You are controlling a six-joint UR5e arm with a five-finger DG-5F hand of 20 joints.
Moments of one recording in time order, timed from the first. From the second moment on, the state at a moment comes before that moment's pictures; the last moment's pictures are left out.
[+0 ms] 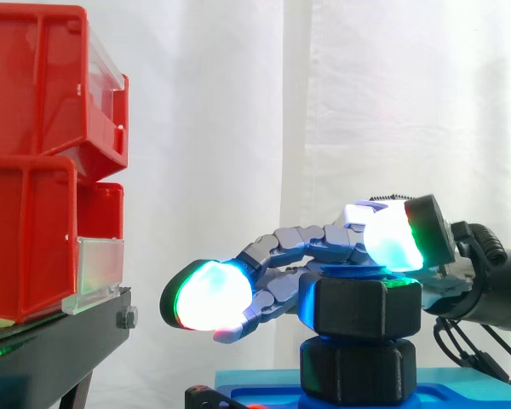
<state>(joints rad) -0.10 -2.45 -1.11 -2.50 -2.10 -0.85</state>
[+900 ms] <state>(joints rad) -0.09 -2.44 -1.09 -2.44 -2.21 -0.84</state>
